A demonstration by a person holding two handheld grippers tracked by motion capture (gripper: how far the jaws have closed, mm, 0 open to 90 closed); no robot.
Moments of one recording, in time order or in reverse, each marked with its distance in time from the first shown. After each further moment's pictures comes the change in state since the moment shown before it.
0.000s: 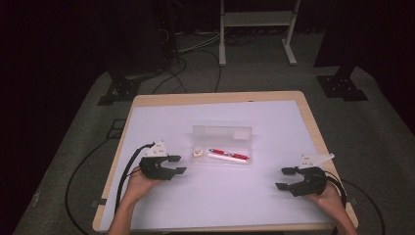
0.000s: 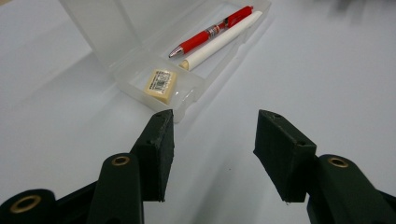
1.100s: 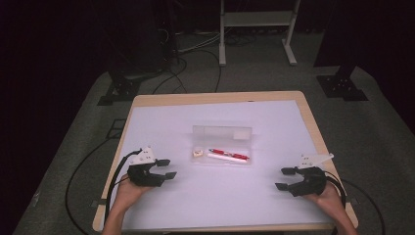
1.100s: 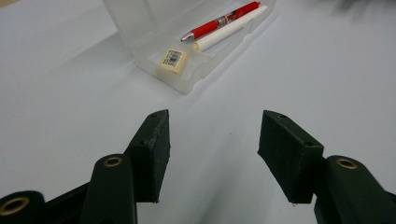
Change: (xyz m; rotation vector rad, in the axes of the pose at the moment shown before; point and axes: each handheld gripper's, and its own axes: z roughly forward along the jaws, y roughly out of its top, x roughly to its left) left arm -0.005 -0.024 -0.026 -0.031 0.046 -0.032; right arm 0.000 0.000 0.001 0.007 -0.002 -0.001
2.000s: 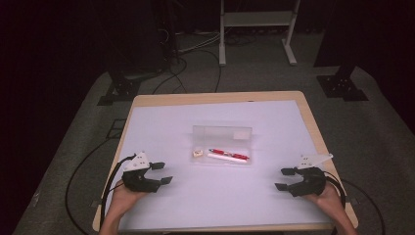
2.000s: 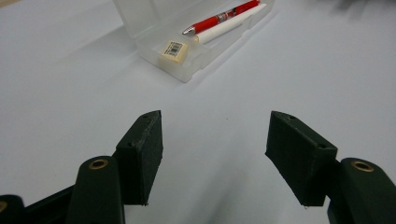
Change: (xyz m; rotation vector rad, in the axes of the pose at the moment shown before) left arm -0.007 -0.015 -0.013 -0.020 0.021 -0.015; right arm 0.001 0.000 0.001 0.004 0.000 0.006
